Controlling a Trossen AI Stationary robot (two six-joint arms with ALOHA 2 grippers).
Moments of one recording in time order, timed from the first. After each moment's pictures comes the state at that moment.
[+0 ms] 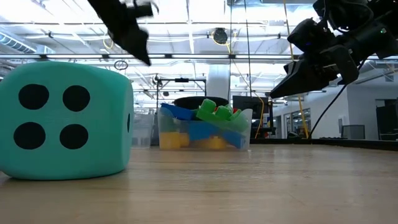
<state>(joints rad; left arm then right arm) 0.12 1.28 1.04 -0.61 -0.75 0.00 0.13 1.11 0.37 0.26 0.23 -0.06</state>
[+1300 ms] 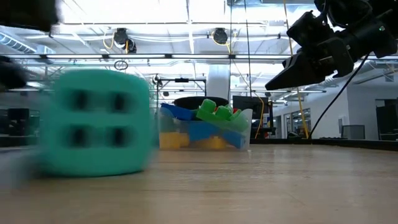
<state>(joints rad) -0.77 1.84 1.05 -0.47 -0.21 -1.04 0.13 1.11 0.37 0.33 0.23 -0.06</state>
